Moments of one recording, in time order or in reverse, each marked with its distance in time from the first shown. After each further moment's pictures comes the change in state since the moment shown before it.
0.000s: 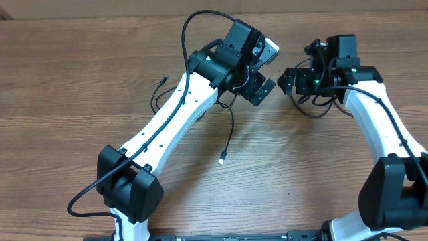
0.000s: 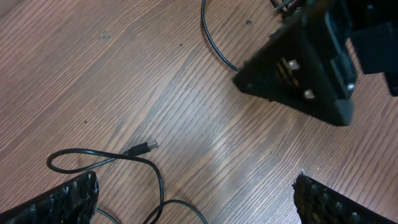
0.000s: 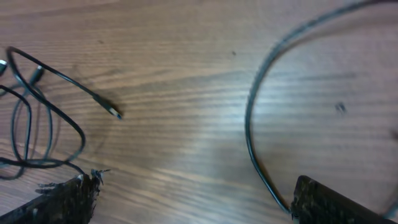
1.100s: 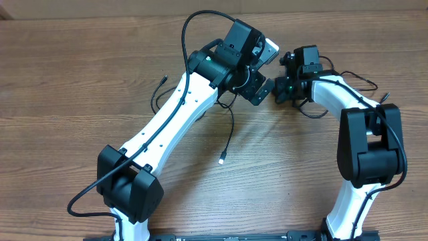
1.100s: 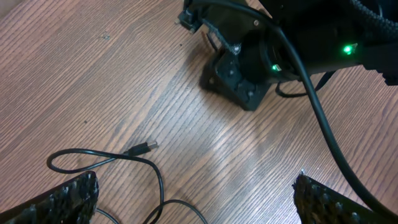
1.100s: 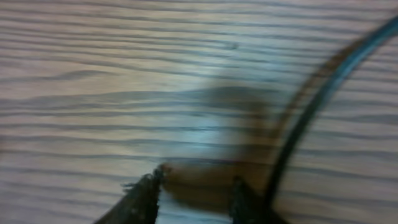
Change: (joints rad) left arm 0.000 0.000 0.000 0.000 0.000 0.000; right arm 0.079 0.335 0.003 0.257 0.175 -0.018
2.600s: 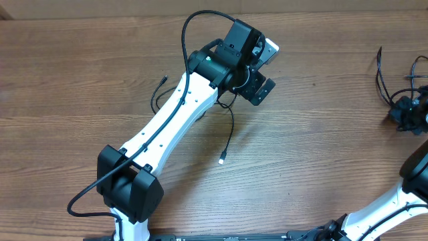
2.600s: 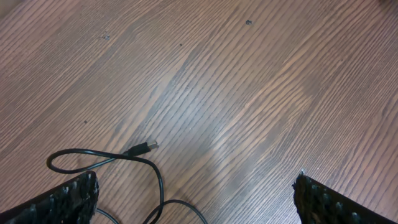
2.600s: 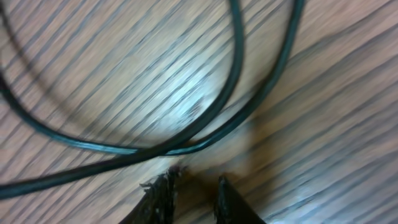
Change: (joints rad) left arm 0.000 0.000 0.000 0.000 0.000 0.000; right arm -0.791 0.001 0.021 -0.102 -0.042 0.045
